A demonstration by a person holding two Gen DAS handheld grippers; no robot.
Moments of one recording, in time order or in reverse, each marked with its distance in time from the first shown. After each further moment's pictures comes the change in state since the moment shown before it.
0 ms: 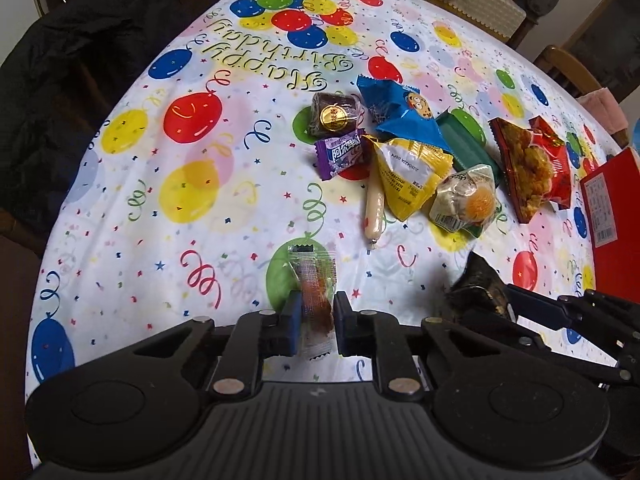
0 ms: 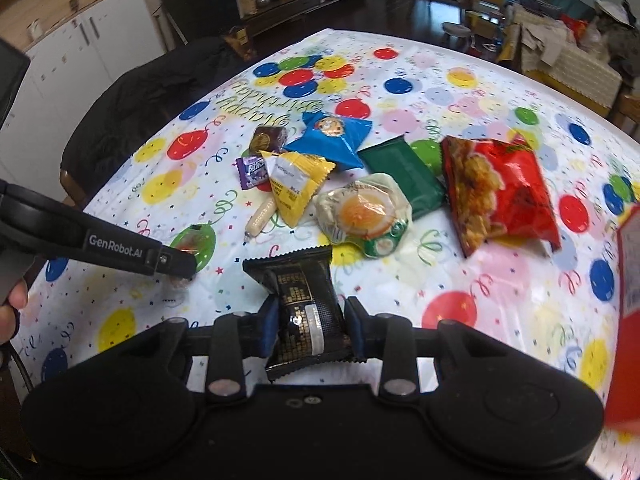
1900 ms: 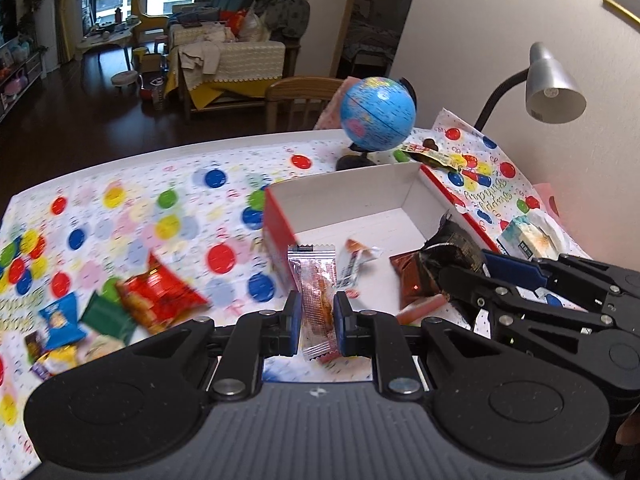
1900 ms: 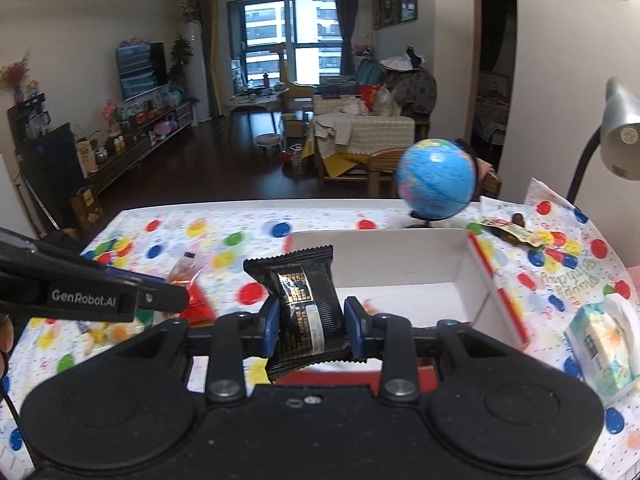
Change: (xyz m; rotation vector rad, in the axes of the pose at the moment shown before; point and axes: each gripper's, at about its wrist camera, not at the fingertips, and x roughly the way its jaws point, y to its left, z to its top) left arm -0.119 -0.318 -0.021 0.565 -0.233 -0.288; right arm -0.247 -0.173 -0.064 0.325 -0.385 -0.393
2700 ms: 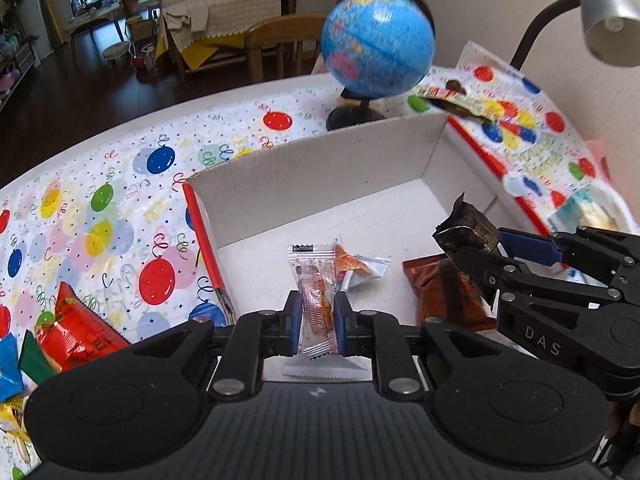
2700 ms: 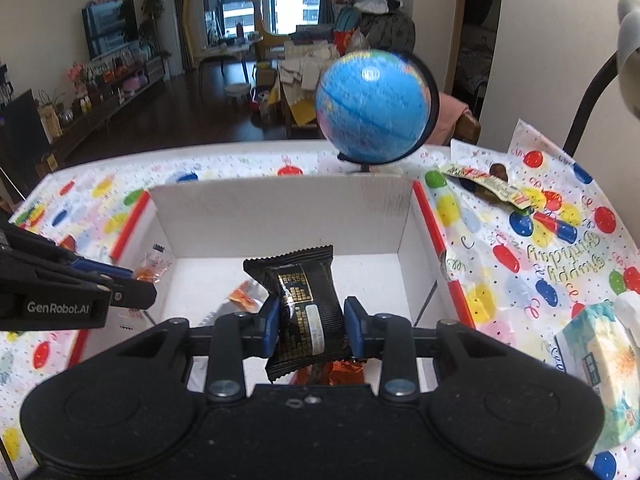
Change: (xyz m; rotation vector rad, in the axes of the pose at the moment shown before) left arm 0.164 -0.050 0.043 0.053 0.175 0.091; right arm 0.115 -0.105 -0.008 0.002 0.167 -0.043
